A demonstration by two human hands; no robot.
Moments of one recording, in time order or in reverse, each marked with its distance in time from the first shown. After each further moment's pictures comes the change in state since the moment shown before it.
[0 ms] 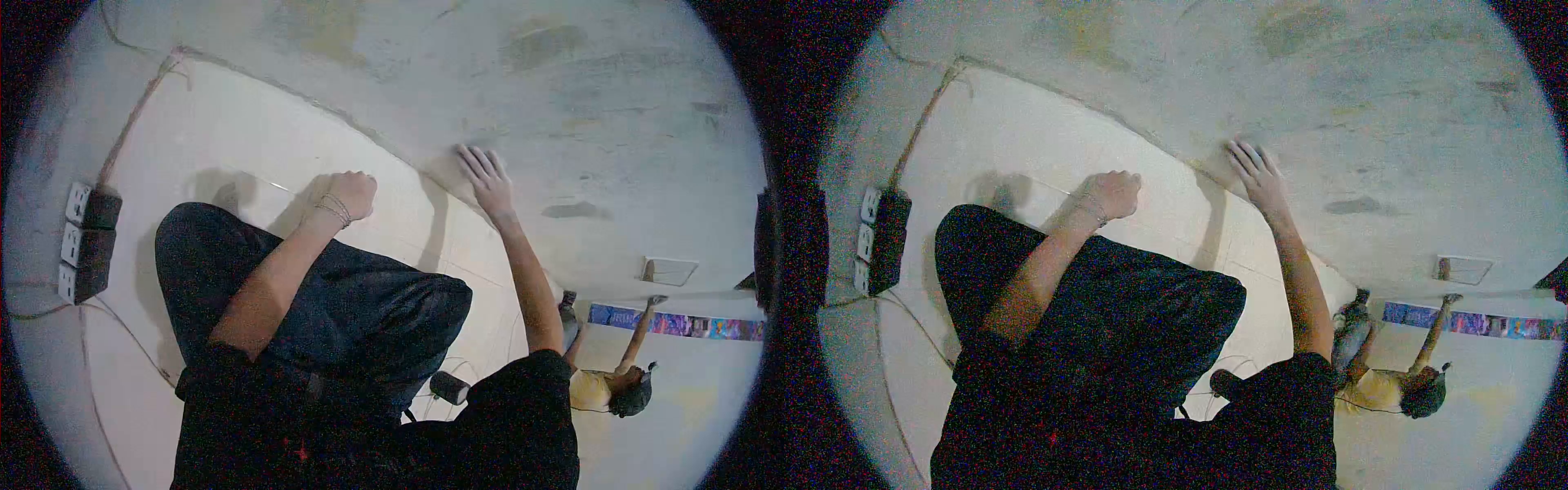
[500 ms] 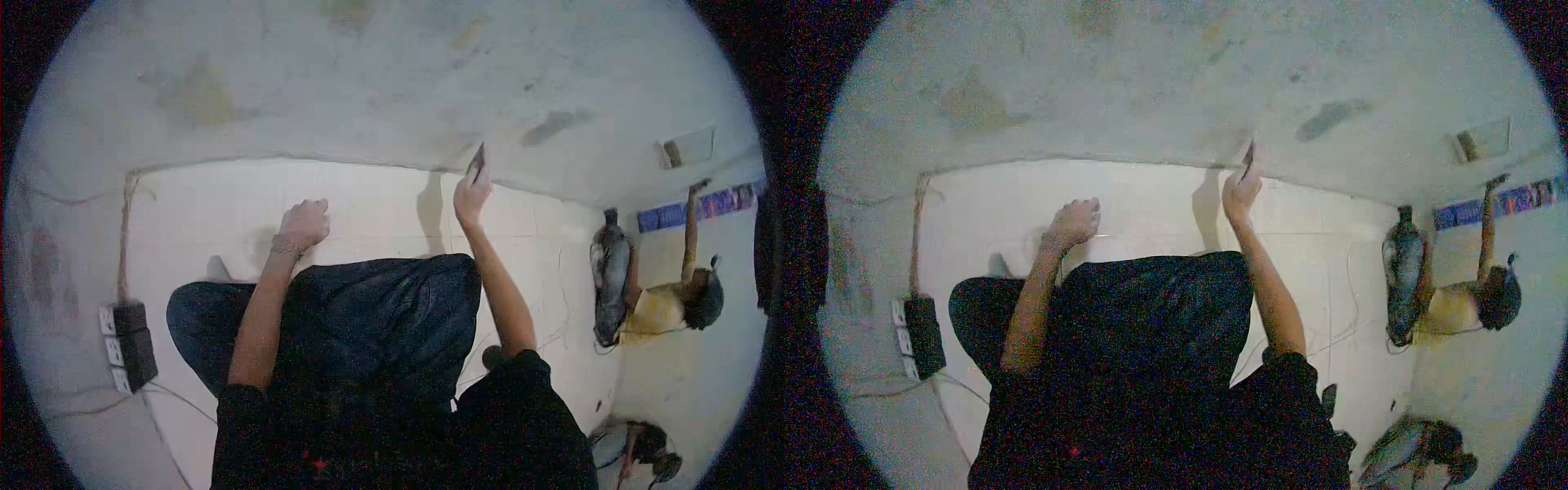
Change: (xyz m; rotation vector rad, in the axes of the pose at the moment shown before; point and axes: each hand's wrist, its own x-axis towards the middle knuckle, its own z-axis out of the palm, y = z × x) left_hand 0.005 -0.014 0.016 0.121 -0.034 0.037; right_hand -0.068 -0.084 0.011 0.903 0.630 1.422
